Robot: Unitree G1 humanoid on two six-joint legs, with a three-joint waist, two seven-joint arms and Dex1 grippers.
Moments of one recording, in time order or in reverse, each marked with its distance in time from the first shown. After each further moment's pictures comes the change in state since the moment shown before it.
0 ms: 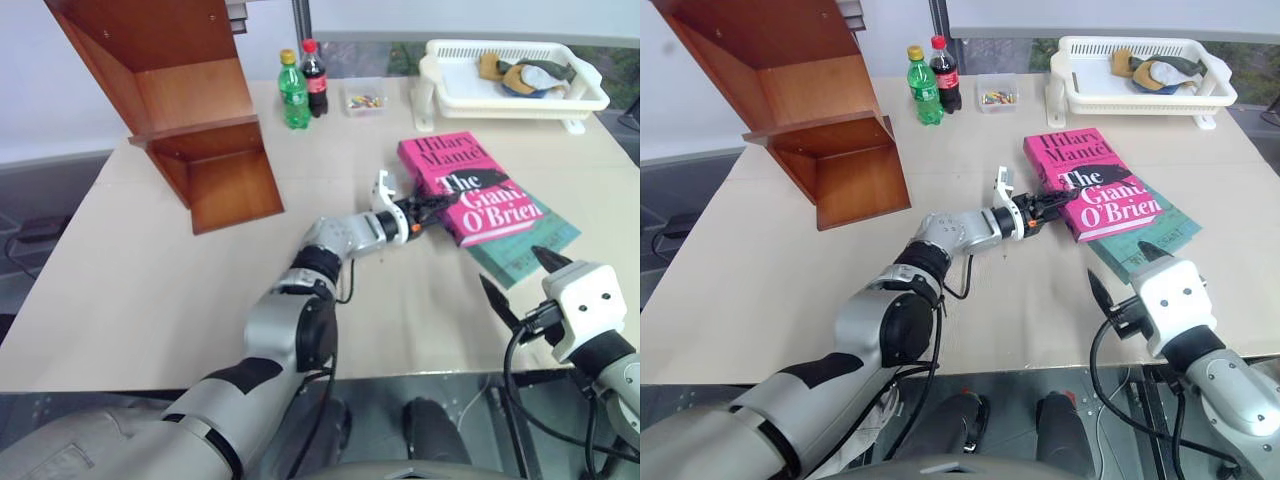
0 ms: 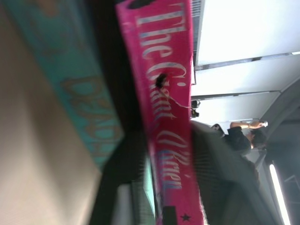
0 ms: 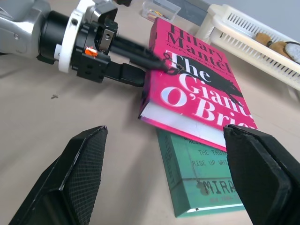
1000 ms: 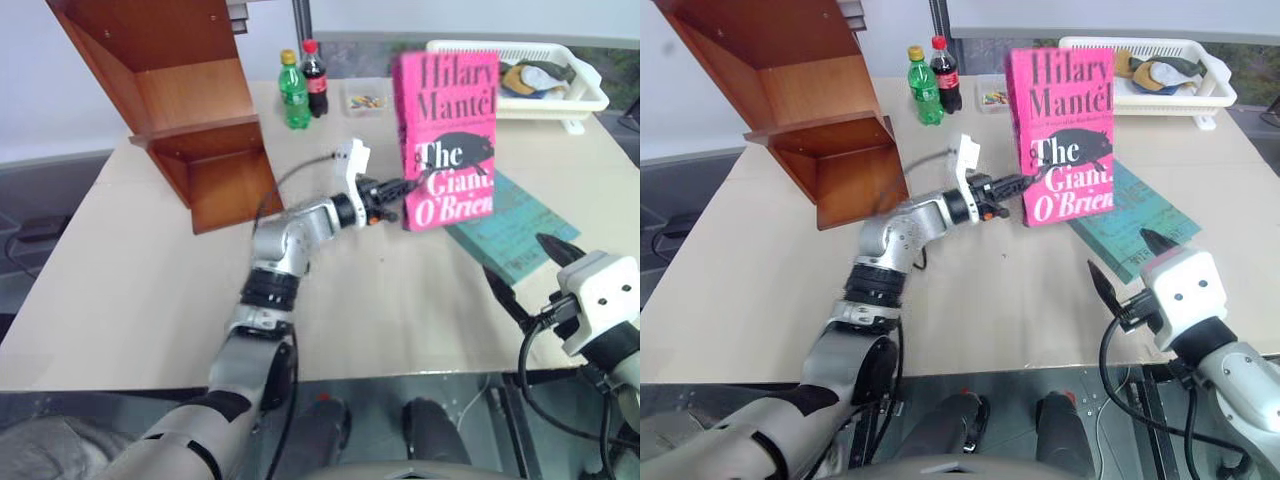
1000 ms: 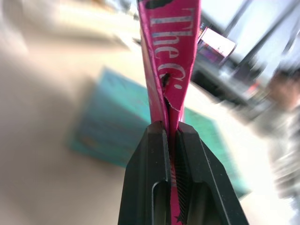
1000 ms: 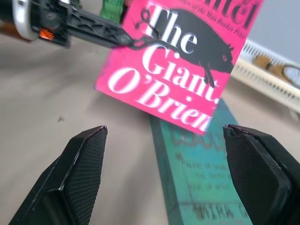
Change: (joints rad) left arm 0.311 0.294 -0.447 -0.929 0.357 -0.223 -0.236; right arm -0.087 -0.002 -0.065 0.002 0.086 0.000 0.069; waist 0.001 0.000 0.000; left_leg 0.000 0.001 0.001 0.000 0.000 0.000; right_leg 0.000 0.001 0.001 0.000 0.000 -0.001
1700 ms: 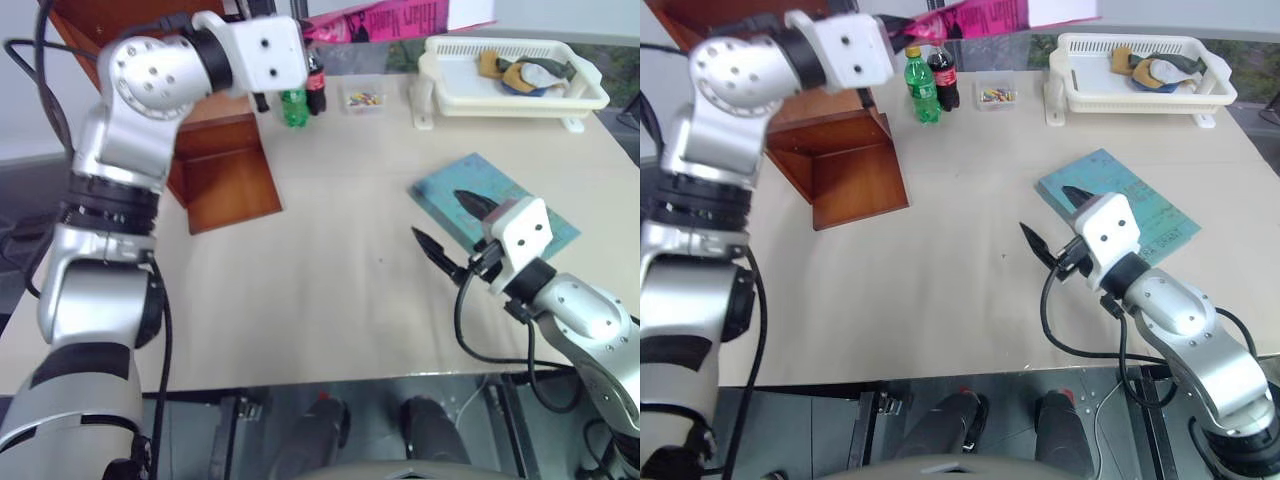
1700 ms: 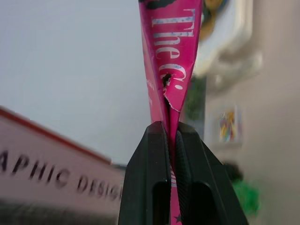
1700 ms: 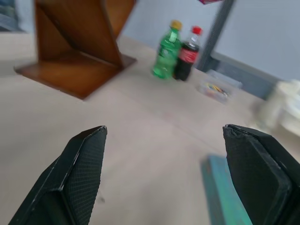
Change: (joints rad) left arm -0.451 0.668 -0.179 0.250 0.675 -0.820 -0.164; right arm -0.560 0.192 0.358 0.297 -0.139 0.042 0.249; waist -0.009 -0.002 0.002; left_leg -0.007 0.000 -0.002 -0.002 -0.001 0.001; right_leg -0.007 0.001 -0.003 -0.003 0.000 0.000
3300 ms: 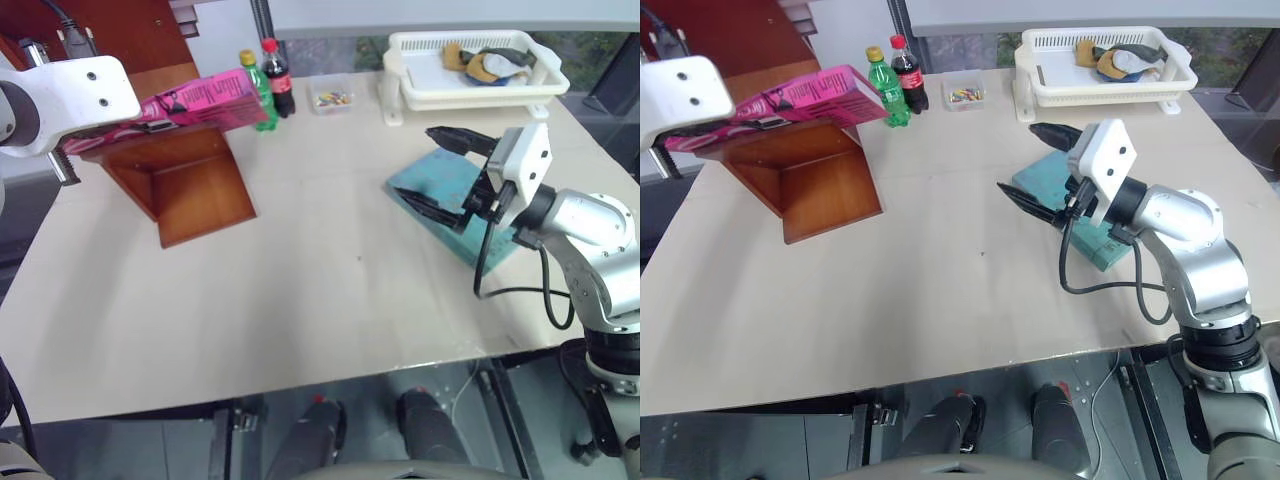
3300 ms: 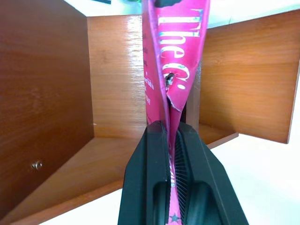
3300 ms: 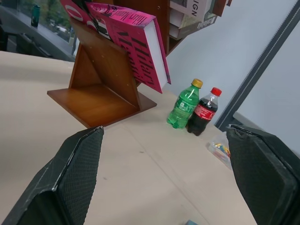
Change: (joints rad) left arm 0.494 0.460 0.231 -0.556 0.043 0.838 -0.382; right arm -0.367 0.060 -0.056 0.370 -0.042 -0.219 0.449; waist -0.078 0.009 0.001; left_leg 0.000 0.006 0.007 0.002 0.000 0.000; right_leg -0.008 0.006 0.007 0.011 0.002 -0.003
